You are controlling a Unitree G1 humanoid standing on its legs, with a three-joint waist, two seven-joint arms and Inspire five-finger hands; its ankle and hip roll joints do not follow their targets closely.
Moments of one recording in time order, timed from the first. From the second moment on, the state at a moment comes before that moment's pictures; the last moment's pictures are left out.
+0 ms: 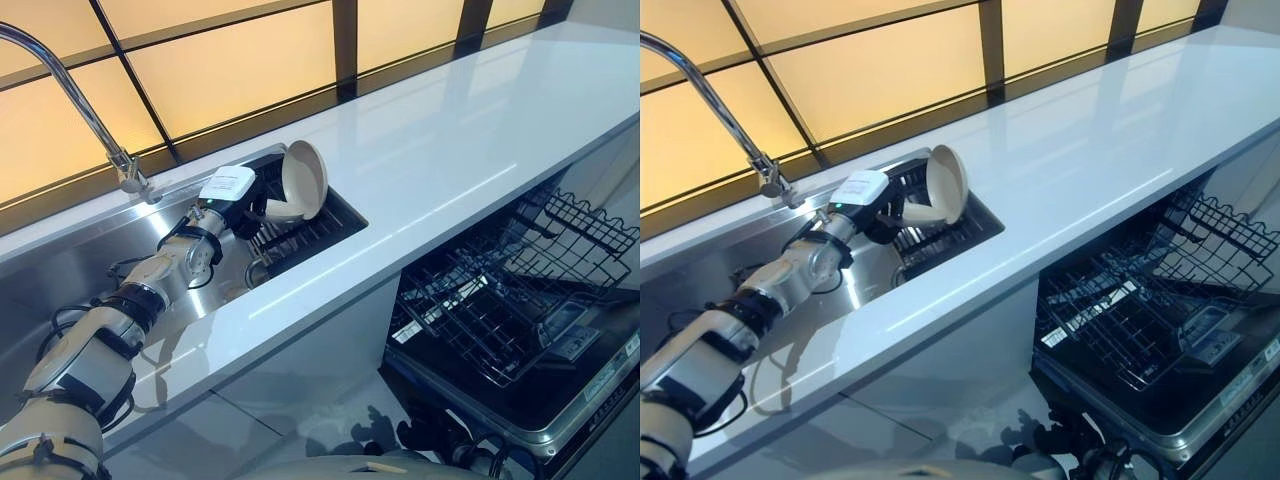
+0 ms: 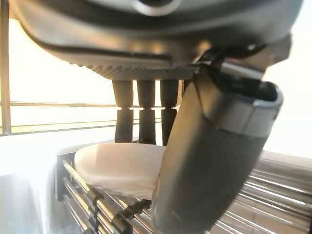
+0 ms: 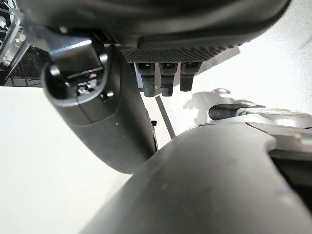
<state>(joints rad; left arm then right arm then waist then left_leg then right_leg) -0.74 0.70 -0.66 0.66 0.47 -0.14 0.26 0.11 -0.32 0.32 0.99 0.23 -0.13 0.07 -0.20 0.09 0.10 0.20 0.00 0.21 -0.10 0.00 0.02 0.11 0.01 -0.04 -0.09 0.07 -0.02</state>
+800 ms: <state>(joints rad) -0.68 0.70 -0.66 0.81 0.47 -0.12 0.26 0.12 -0.32 0.32 0.99 0.23 -0.13 0.07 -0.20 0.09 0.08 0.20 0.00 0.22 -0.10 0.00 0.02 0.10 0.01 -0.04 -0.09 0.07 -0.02</state>
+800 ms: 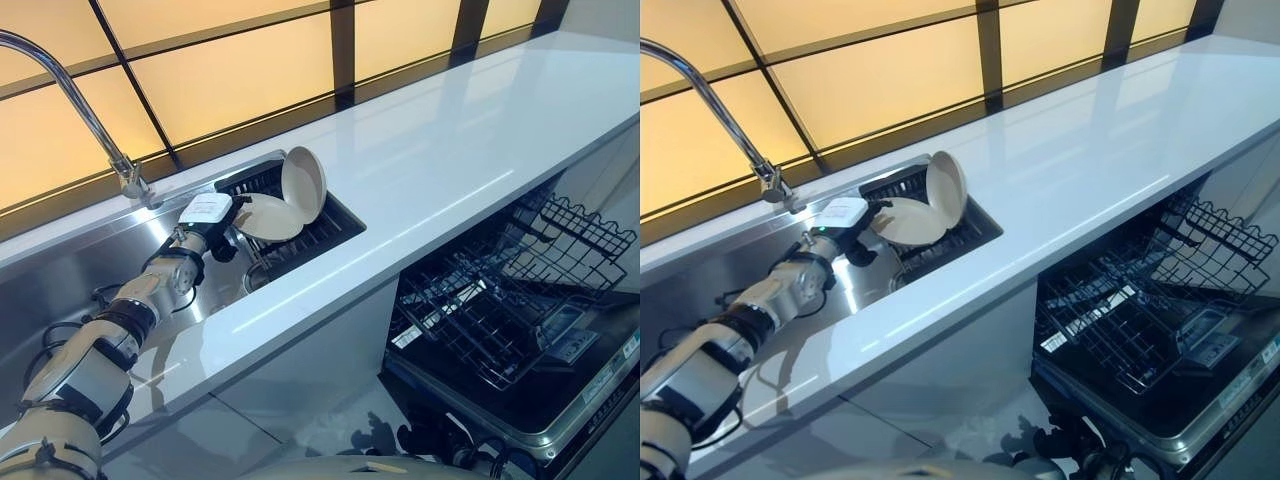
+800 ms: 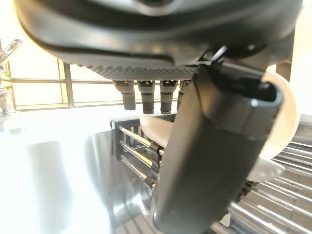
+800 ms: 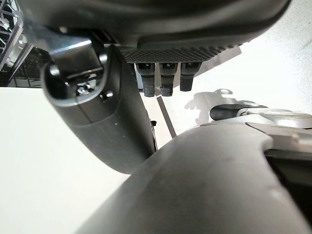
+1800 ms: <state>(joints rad) -0.68 0.70 -0.70 0.87 0.55 -0.11 0.24 0.11 -0.32 0.32 0.98 0.23 -0.13 0.08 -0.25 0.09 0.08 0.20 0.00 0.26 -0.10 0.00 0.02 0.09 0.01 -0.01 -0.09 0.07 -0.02</state>
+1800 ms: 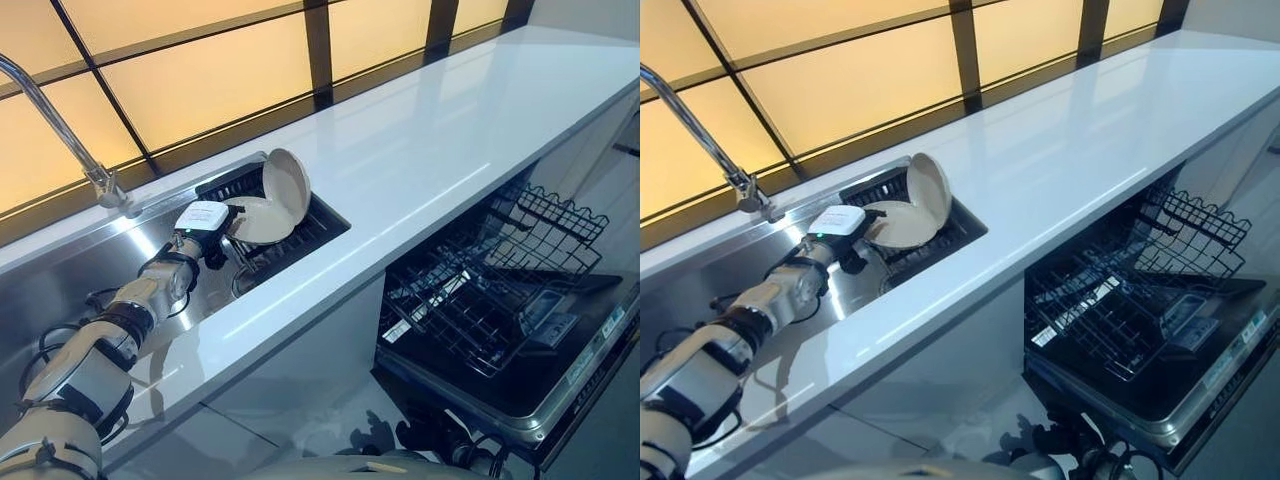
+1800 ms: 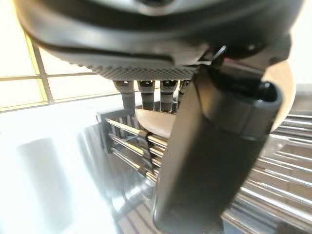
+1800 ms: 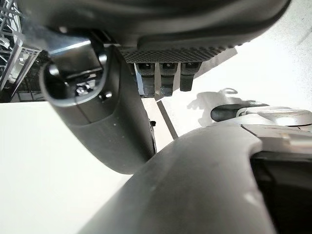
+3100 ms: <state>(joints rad) -0.72 0.69 -0.68 0.87 0.50 -0.14 0.28 0.20 -0.42 0.28 0.97 0.18 -0.13 0.10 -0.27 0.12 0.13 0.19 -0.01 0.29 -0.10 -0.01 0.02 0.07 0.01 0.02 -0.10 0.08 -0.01</state>
